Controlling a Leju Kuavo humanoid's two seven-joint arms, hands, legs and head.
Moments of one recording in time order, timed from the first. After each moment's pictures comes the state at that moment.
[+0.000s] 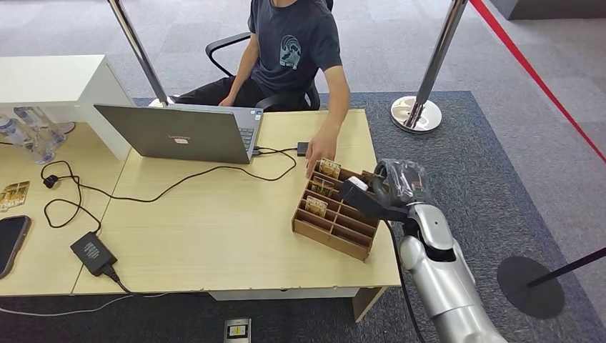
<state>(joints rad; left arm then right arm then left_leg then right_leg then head) -0.09 -0.16 1.23 -0.21 -1.19 -0.07 -0.10 -0.44 -0.02 0.41 -1.04 1.27 -0.35 -0.16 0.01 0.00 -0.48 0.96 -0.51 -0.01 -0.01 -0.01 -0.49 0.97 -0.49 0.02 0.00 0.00</state>
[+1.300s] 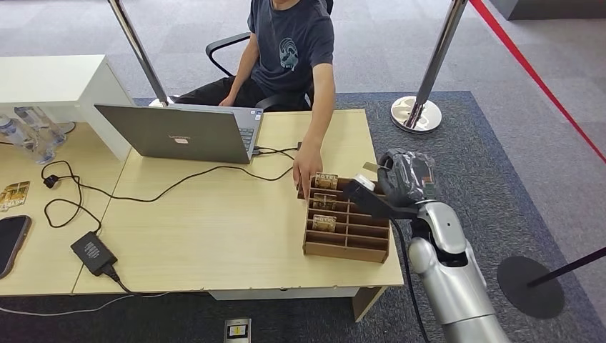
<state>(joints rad) -0.09 -0.16 1.23 -0.21 -1.18 -0.07 -0.12 -0.39 -0.05 0.41 -1.22 1.25 -0.35 -0.19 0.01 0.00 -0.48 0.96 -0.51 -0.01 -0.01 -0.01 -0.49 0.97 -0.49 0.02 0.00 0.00</state>
